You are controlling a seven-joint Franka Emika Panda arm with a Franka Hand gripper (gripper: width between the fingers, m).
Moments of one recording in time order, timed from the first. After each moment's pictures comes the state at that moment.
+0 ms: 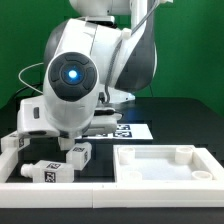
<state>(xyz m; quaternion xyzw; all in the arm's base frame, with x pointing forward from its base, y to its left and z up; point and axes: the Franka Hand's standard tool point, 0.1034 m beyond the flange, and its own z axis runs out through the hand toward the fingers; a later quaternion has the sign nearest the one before) 0.419 -0.118 0.013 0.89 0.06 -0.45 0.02</state>
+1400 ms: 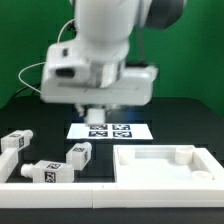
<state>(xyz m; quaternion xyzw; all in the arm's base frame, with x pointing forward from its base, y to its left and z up) 0.493 -0.039 0.099 0.97 0.02 -0.25 0.02</state>
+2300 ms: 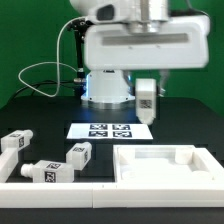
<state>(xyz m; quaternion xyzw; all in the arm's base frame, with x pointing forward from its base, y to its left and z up) 0.567 0.044 0.136 0.99 -0.09 0.08 -0.02</state>
